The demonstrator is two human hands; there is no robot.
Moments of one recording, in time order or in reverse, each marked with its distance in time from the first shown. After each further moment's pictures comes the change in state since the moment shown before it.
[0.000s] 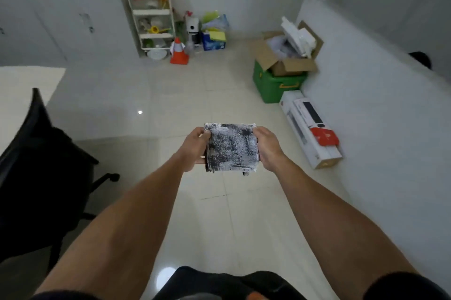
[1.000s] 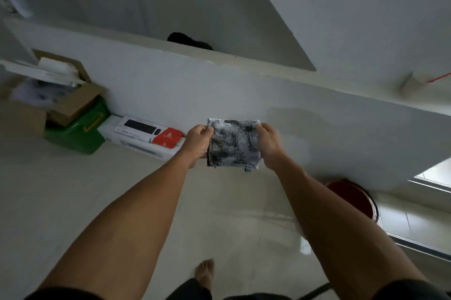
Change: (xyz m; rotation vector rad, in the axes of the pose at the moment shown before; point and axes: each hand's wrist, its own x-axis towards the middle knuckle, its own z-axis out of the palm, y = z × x) left_hand 0.101 0.094 0.585 0.587 -0.806 0.385; right_hand -0.055 0.101 -0.485 0.365 1.029 0.085
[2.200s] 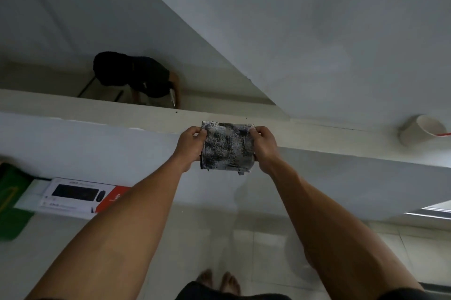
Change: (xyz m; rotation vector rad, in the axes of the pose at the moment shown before) left_hand 0.401 0.158 0.151 0.005 -0.121 -0.044; right_hand 0.404 -0.059 -0.107 0.086 0.238 0.112
